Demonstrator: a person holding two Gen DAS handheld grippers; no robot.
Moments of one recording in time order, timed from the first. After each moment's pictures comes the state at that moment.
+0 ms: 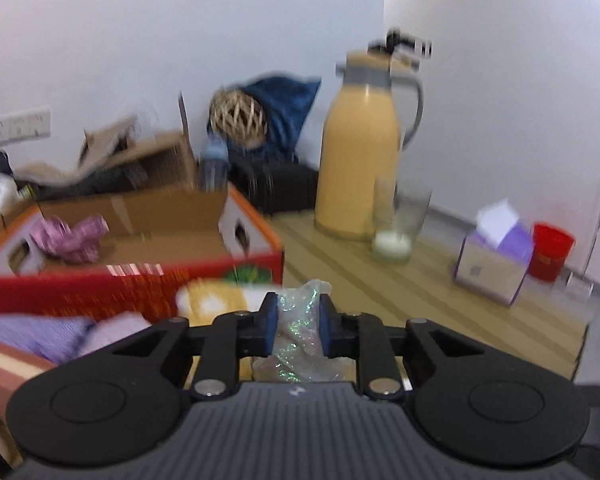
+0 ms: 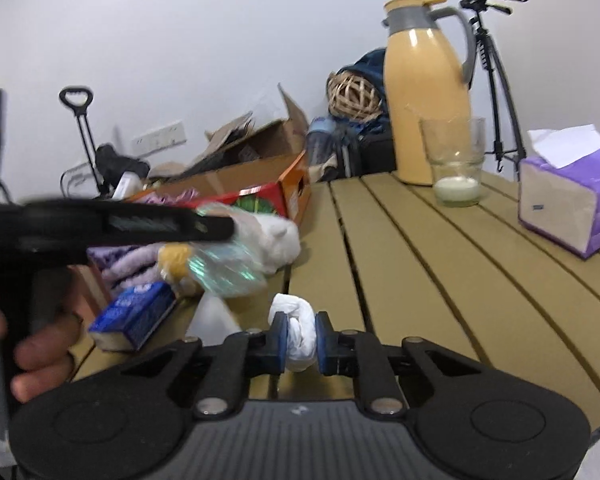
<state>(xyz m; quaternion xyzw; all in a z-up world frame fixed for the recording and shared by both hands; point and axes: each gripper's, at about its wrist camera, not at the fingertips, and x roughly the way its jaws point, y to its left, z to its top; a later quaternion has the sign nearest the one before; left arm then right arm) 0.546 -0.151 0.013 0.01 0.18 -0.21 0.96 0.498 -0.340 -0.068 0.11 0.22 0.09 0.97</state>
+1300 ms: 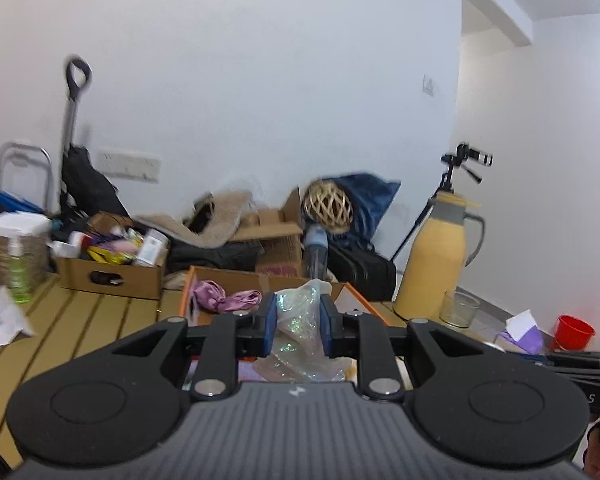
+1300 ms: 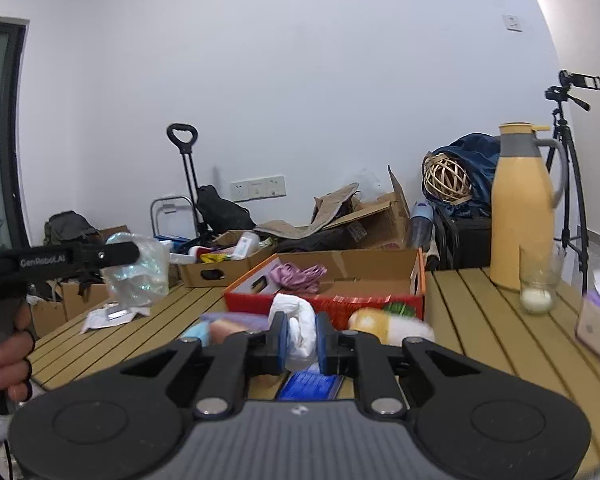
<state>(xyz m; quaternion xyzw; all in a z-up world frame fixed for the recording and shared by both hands) 0.478 0.039 0.106 -0.08 0.13 -0.14 0.98 0.429 -0.263 0.064 0.06 0.14 0.19 0.97</state>
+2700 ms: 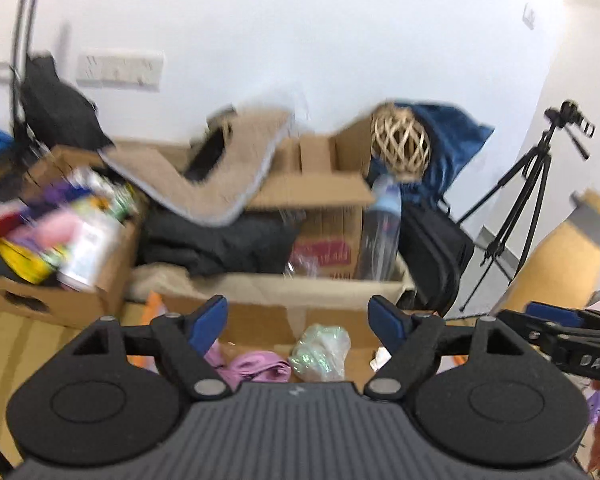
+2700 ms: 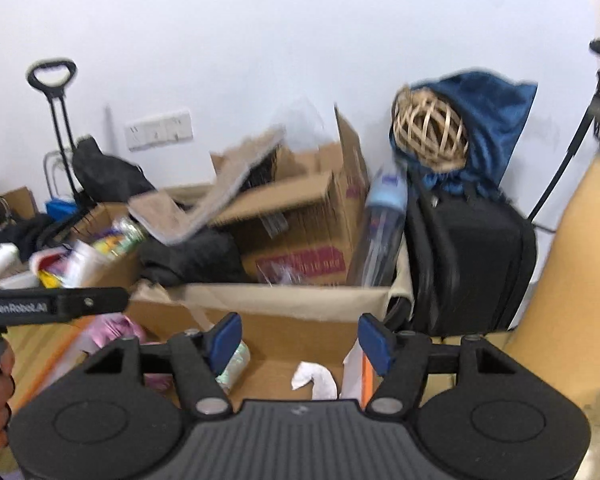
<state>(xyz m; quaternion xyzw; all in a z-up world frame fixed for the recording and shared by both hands) 0.786 0.018 0.117 -0.10 0.28 -0.09 0.95 0.818 -0.265 0.094 0.03 0.27 0.12 0.96</state>
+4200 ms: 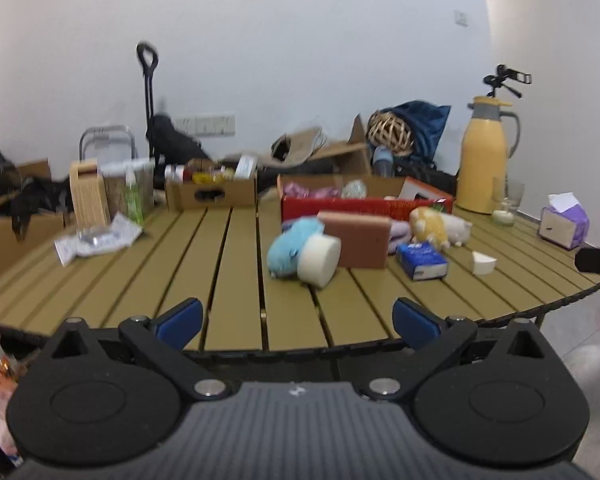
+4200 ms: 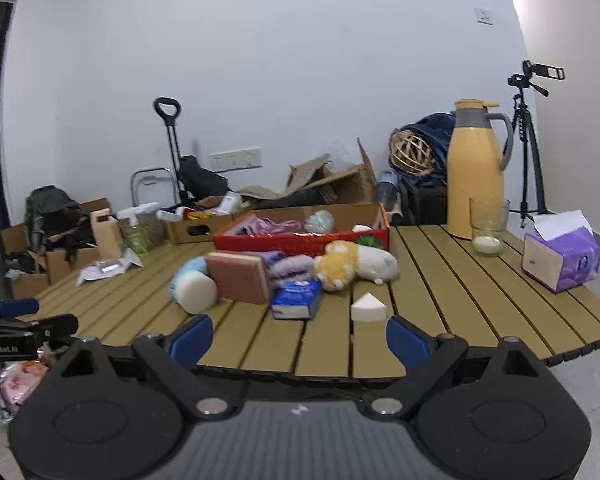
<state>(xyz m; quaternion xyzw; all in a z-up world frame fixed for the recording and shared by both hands) 0.303 0.064 0.006 0.00 0.18 -0.02 0.98 0.304 -0.264 0.015 0.05 0.17 0.13 0.97</state>
